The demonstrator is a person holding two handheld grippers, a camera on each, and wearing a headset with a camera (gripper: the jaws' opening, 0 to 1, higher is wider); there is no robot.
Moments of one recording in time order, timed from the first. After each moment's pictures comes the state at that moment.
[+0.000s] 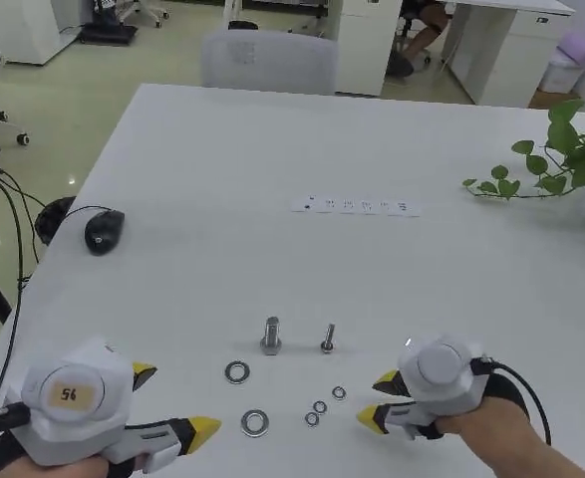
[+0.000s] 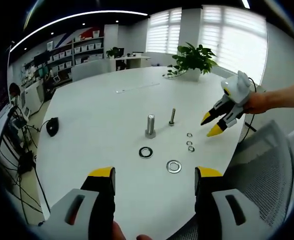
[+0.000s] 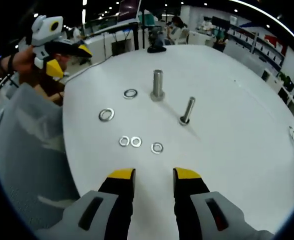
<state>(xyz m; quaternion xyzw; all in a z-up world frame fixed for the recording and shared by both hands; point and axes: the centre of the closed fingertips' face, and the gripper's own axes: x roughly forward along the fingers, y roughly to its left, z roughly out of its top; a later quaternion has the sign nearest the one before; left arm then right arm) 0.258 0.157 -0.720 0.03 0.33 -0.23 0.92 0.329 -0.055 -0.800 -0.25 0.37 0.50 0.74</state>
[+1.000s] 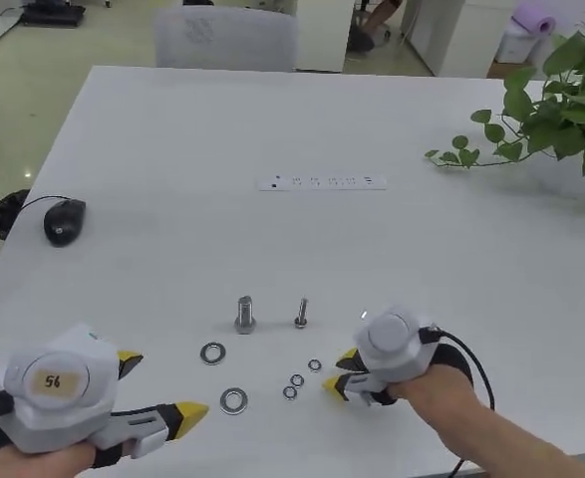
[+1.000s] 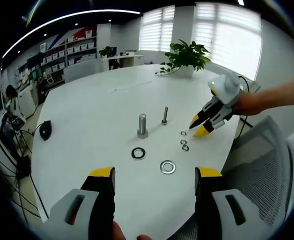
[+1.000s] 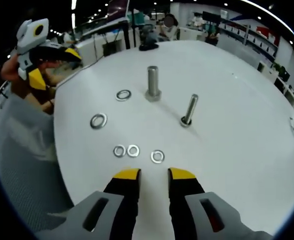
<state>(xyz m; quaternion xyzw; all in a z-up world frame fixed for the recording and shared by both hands) 0.259 0.143 -0.723 0.04 0.33 -0.26 0.91 0.344 -0.031 -0.815 -0.24 0.39 0.47 0.76</state>
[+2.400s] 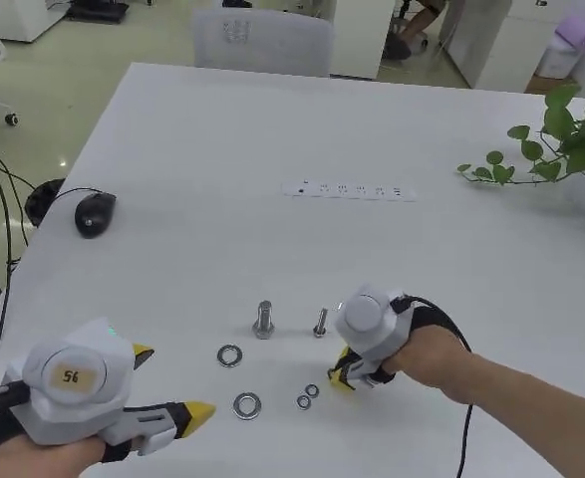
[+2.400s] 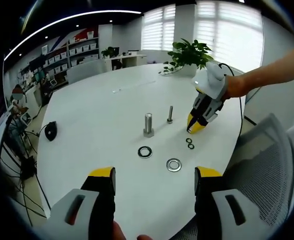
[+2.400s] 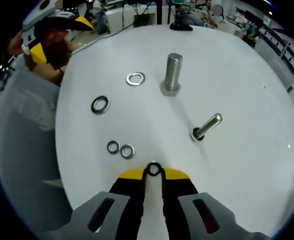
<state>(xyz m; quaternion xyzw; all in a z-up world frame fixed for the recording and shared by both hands) 0.259 0.155 -0.721 0.06 0.33 -0.24 0.91 0.356 -0.025 -0.827 -0.35 0.42 0.54 0.64</state>
